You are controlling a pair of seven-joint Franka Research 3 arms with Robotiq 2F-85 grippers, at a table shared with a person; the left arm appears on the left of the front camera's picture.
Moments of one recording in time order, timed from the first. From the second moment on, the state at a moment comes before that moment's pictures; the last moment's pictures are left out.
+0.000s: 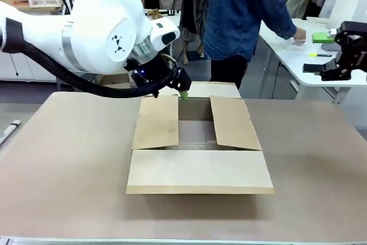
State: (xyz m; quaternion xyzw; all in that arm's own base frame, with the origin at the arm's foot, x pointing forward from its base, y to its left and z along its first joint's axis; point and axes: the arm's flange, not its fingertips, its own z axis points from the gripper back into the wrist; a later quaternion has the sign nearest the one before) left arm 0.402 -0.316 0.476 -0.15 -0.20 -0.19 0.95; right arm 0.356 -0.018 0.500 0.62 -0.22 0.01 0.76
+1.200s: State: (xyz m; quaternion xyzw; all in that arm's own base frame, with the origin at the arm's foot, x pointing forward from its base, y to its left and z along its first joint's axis) left arm 0.369 -0.404 0.395 0.12 -0.22 -0.12 0.96; right arm 0.356 -0.018 0.499 0.62 -0.22 0.01 0.76
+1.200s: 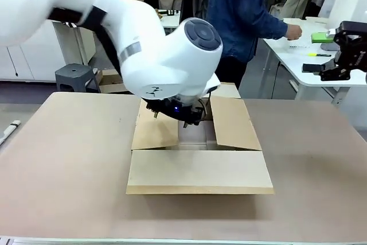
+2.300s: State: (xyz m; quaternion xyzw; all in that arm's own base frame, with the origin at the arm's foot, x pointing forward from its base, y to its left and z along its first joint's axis) left arm 0.377 -0.404 0.398 0.23 -0.22 -0.09 0.94; right arm 0.356 -0.018 0.499 0.62 -0.22 0.02 0.76
